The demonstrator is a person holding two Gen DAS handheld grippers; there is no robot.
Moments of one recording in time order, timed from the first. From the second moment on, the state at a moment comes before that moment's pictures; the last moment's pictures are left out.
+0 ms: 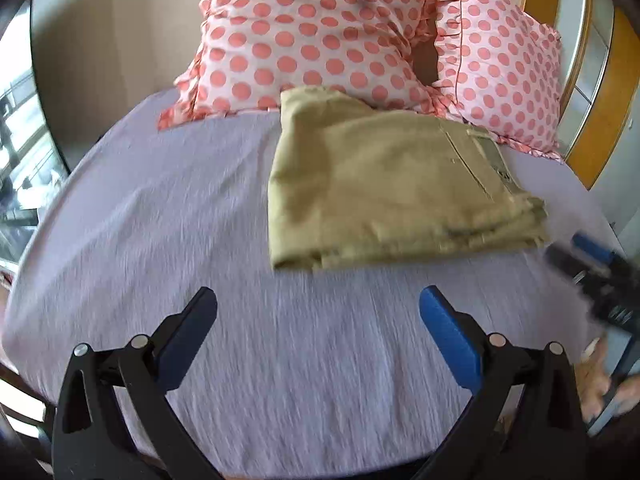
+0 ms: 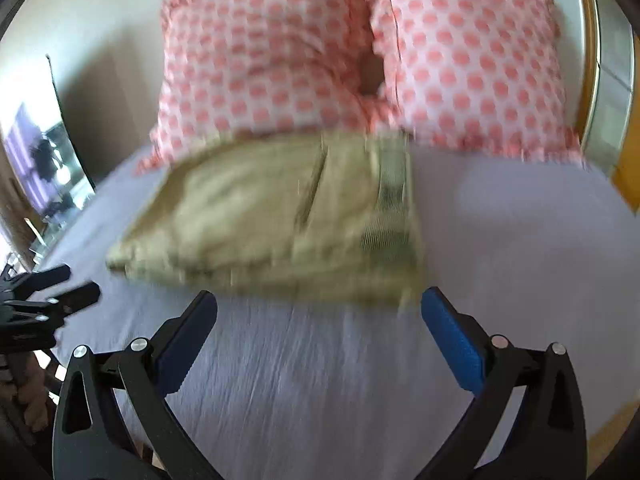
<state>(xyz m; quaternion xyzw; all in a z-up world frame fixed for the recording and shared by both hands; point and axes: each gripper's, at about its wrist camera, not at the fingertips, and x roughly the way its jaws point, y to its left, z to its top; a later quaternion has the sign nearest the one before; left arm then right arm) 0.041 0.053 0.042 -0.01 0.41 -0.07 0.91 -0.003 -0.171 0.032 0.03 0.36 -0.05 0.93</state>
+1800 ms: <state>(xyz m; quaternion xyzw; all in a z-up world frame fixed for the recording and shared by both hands) 0.024 0.043 0.005 0.02 0.43 -0.03 0.90 -0.015 -0.151 -0.006 0.00 0.40 -0.10 0.91</state>
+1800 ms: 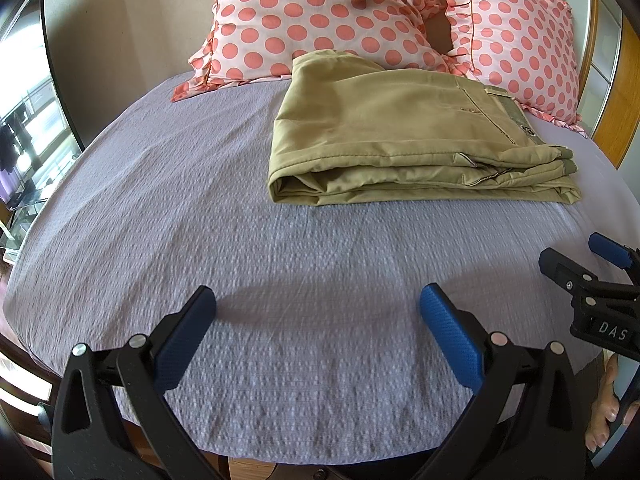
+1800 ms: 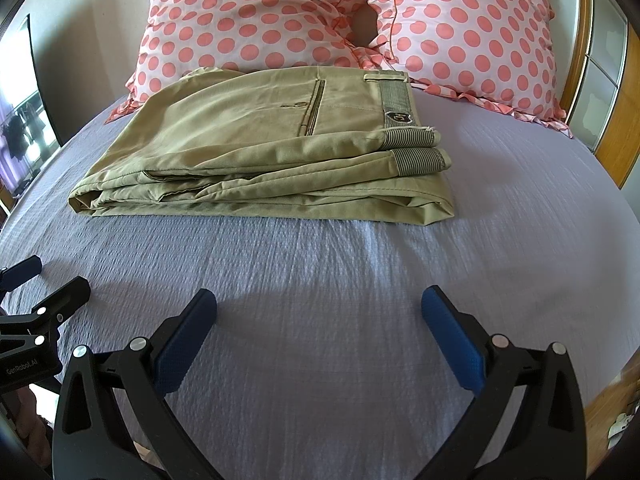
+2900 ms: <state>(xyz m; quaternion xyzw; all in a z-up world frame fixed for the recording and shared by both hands) 0.026 0.043 0.004 0.02 0.43 -0.03 0.90 -0.014 -0.150 -0.006 0.00 0.40 -0.10 0.91</state>
